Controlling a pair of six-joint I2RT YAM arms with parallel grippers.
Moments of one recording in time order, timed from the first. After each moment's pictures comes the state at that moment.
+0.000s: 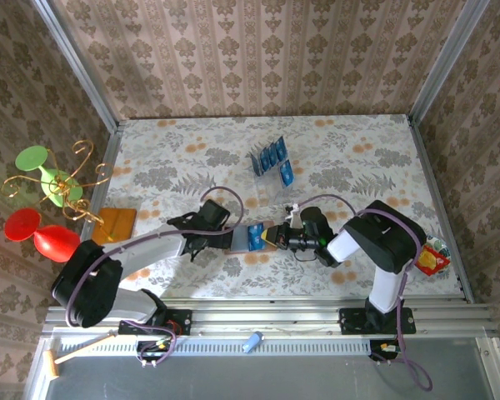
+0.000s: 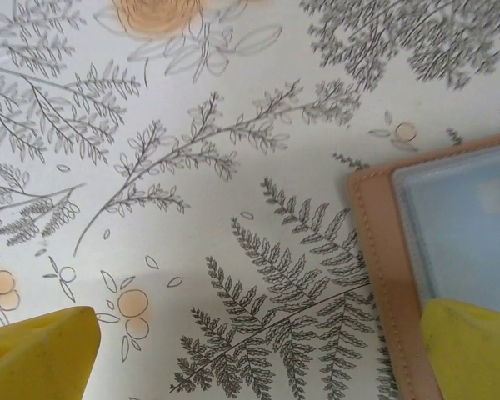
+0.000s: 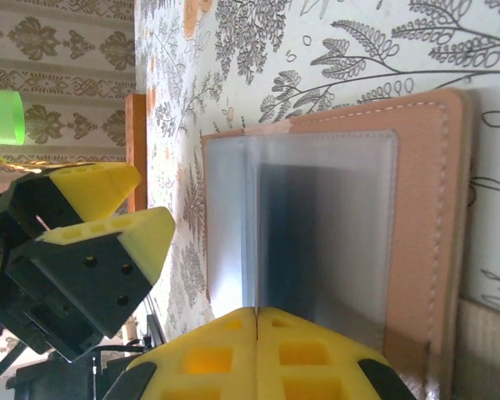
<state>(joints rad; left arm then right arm) -0.74 1.35 0.68 -0.43 -0.29 -0.42 0.59 1.81 0.44 0.90 -0.55 1.09</state>
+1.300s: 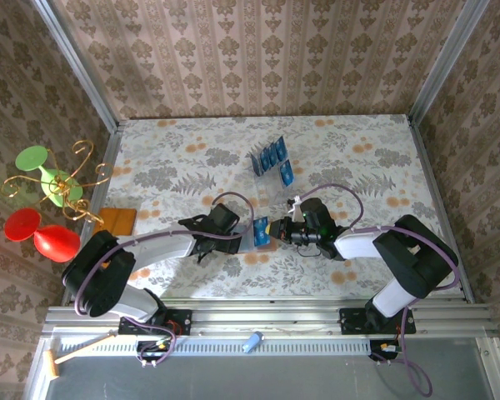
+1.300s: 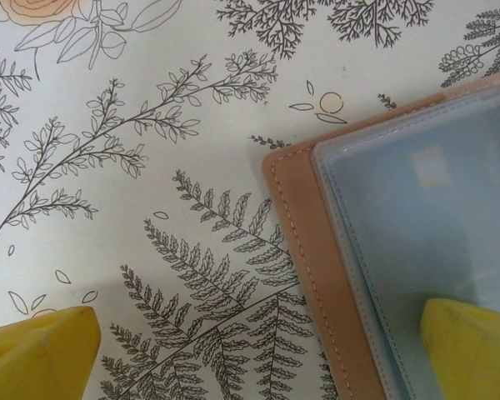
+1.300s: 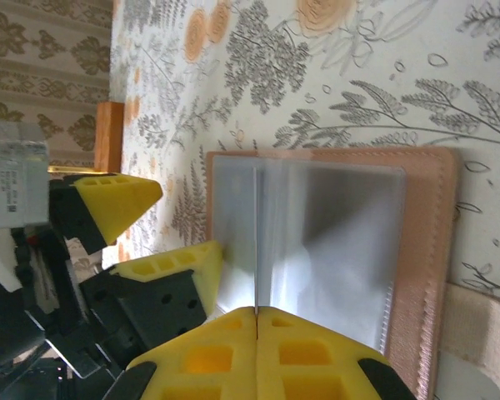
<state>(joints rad) -0.81 1.44 0.68 -0.38 -0.28 -0.41 0.59 1.58 0.50 0.52 -0.46 0.95</state>
